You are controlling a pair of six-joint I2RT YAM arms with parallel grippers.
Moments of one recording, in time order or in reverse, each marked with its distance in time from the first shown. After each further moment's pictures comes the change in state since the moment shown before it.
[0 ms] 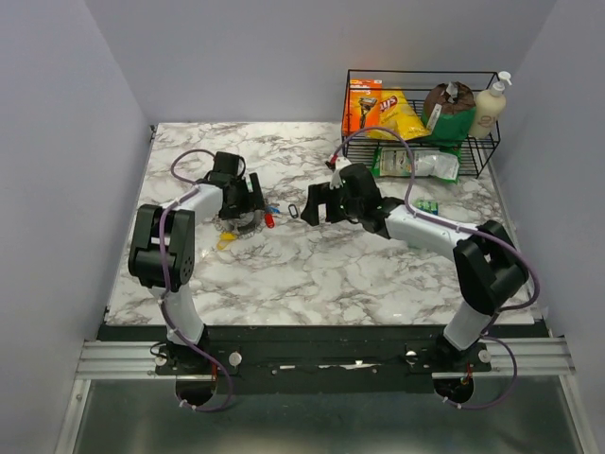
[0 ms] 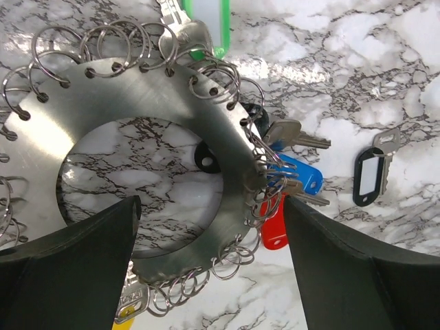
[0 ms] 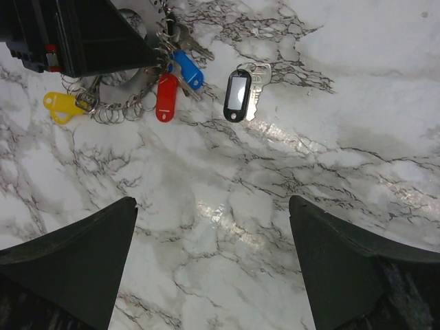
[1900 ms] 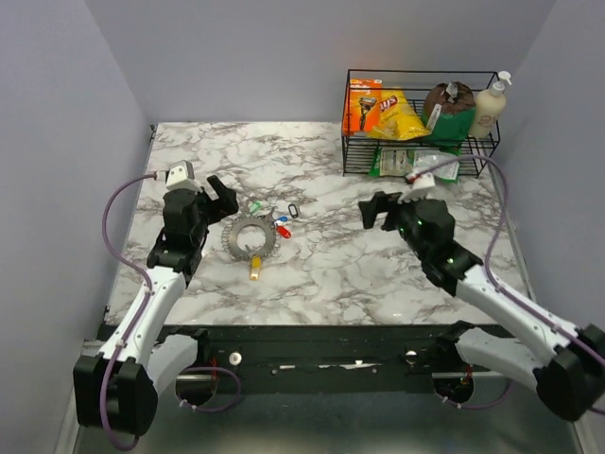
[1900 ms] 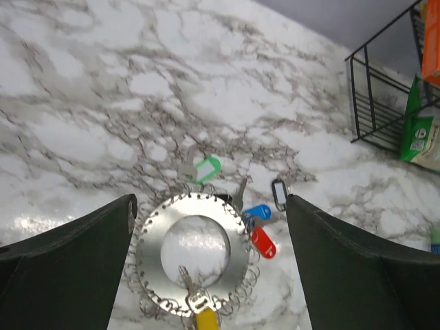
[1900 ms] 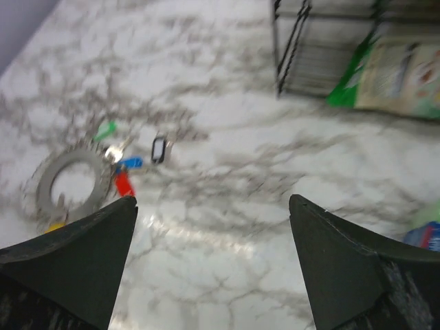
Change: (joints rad) left arm 0.021 -0.885 -0.517 0.299 -0.195 -0.037; right arm -0.057 -0.657 -0.409 0.097 0.333 -0.098
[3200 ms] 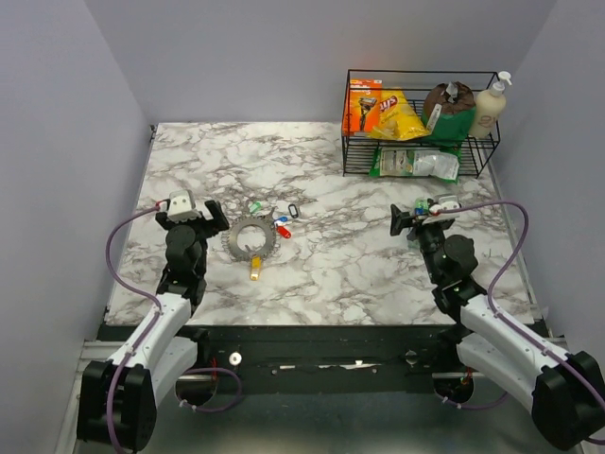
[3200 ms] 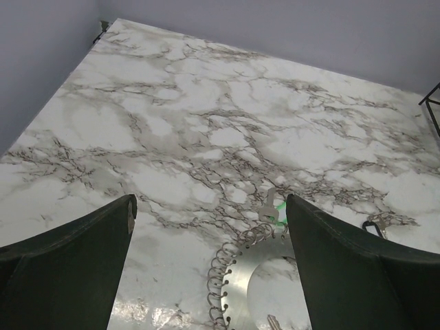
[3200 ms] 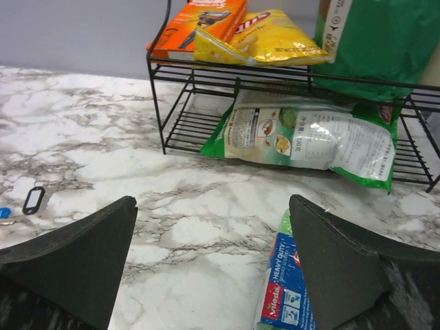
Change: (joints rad) left arm 0.000 -0.115 -0.365 0.516 -0.210 0.283; right arm -0.175 -0.217 -0.423 0.542 0.068 -0.312
